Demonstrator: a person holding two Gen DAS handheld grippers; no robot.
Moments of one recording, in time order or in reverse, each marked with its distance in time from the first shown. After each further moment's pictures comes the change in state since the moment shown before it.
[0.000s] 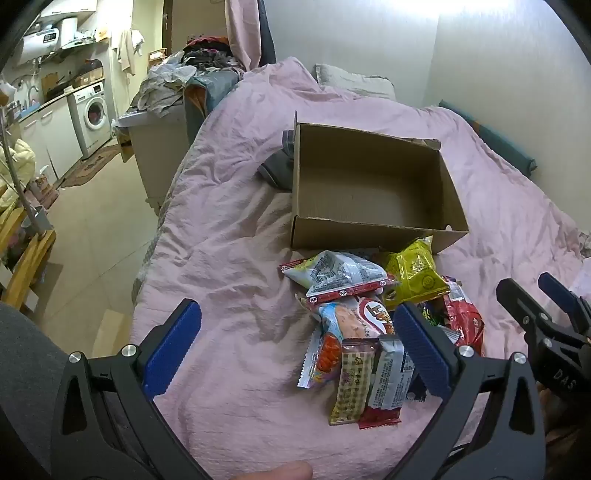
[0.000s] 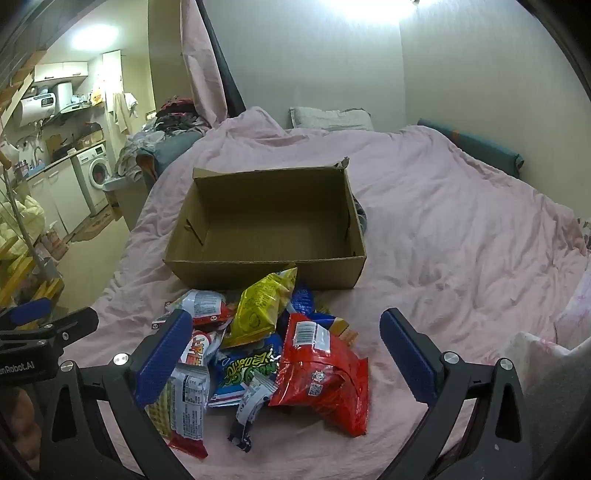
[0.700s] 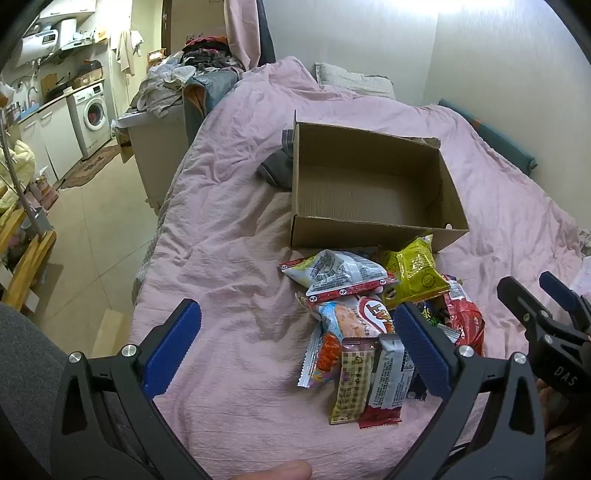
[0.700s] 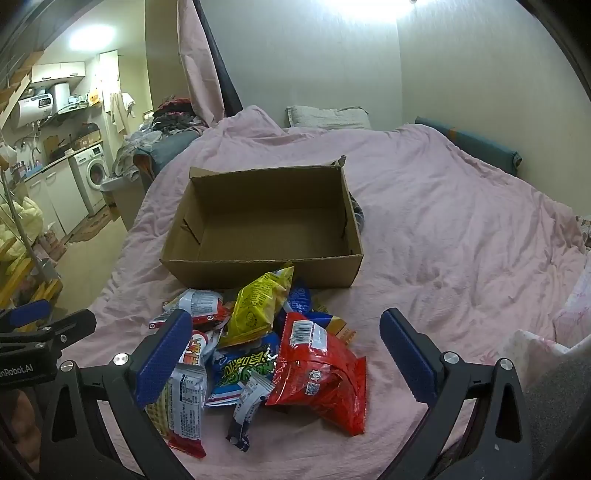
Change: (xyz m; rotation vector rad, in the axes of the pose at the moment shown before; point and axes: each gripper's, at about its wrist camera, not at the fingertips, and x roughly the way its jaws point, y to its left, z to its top) left arm 0.000 0.000 0.000 0.000 0.006 0.003; right arm 0.000 -0.002 0.000 0.003 0.006 0.000
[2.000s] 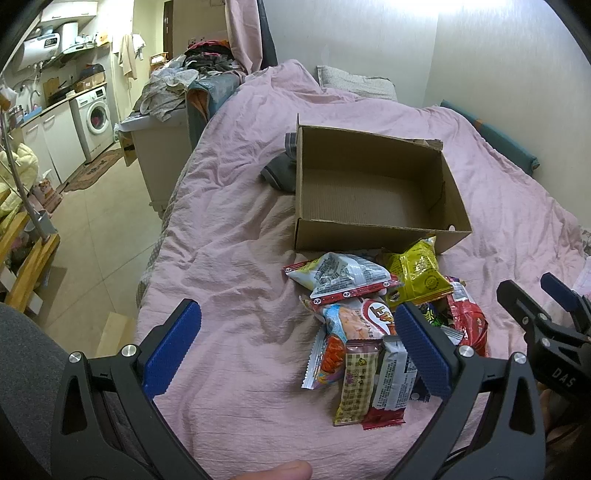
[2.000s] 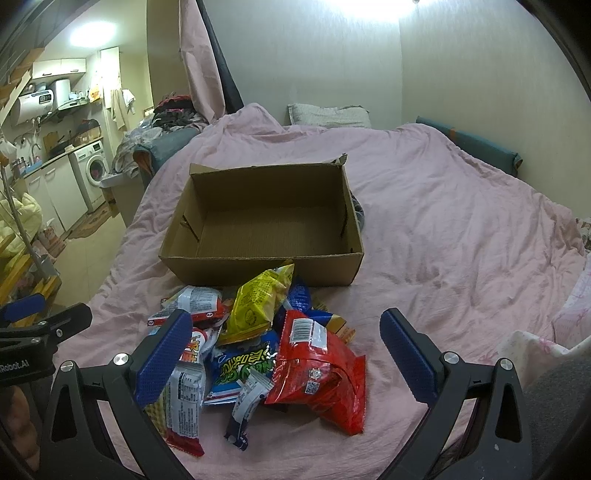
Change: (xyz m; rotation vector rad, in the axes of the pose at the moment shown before) left arm -0.005 0.004 0.000 0.006 -0.014 0.013; right arm 0.001 -0.001 -0.001 -0.006 0.006 -0.004
